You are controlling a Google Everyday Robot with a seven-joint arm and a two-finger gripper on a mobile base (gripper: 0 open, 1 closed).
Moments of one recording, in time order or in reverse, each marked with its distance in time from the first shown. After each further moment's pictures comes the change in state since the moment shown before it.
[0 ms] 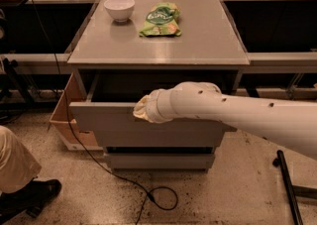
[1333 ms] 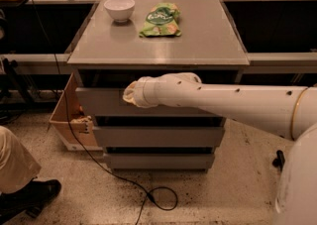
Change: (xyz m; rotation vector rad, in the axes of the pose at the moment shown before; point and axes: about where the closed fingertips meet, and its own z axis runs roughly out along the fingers) arm -0.028 -0.056 0.053 0.097 -0.047 -0.048
